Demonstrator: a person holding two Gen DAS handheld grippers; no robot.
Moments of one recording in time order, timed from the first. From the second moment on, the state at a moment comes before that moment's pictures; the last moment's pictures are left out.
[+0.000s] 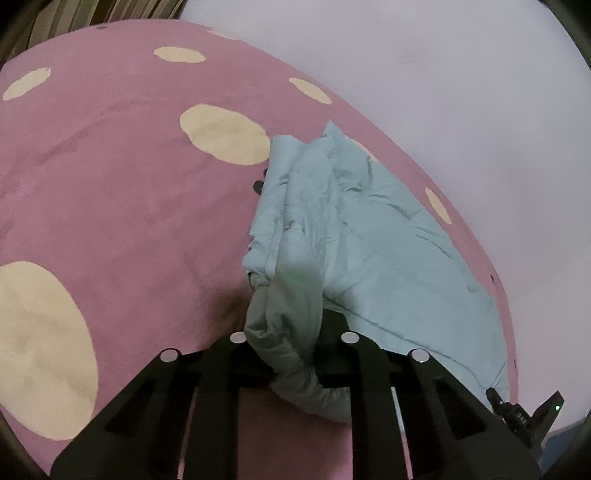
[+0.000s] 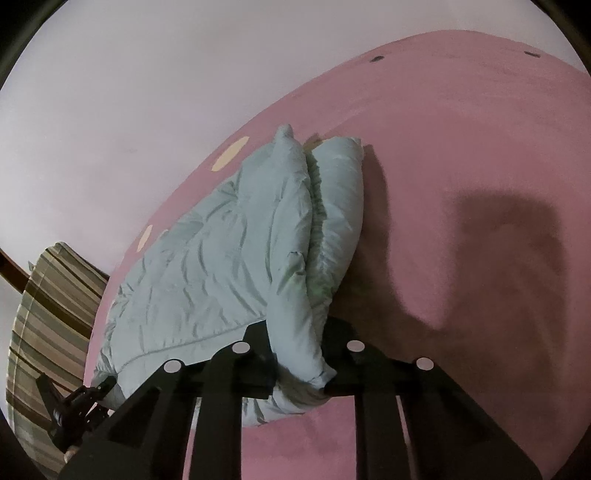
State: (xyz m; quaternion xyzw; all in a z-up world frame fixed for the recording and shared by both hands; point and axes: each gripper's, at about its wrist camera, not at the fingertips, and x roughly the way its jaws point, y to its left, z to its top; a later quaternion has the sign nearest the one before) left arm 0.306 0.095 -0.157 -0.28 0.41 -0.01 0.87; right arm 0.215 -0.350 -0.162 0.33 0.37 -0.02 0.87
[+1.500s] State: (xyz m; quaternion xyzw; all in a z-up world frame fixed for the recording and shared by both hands) left arm 0.114 0.131 -0.142 -0.26 0.44 0.00 0.86; right arm 0.066 -0.330 -0.165 0.33 0.40 0.02 0.85
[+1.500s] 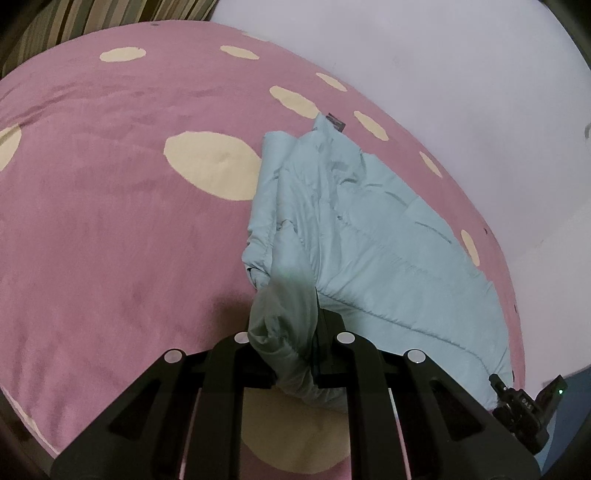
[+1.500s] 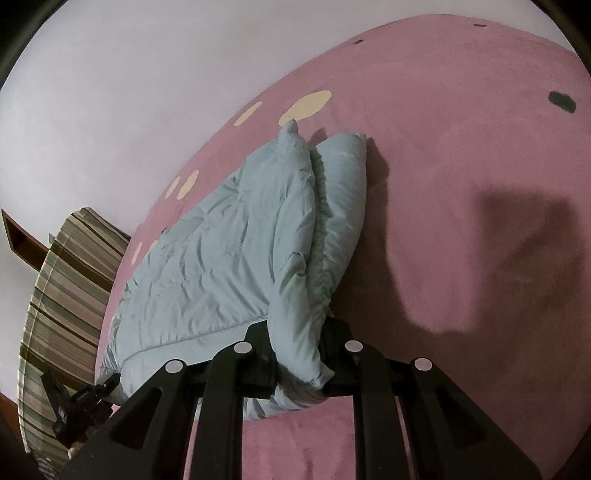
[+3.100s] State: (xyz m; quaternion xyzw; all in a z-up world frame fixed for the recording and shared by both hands) left arm 0.155 0.198 -0.128 -0.27 0.44 -0.05 0.86; right arm 0.037 -0.371 -0.102 0.27 0.37 -0.06 0.89
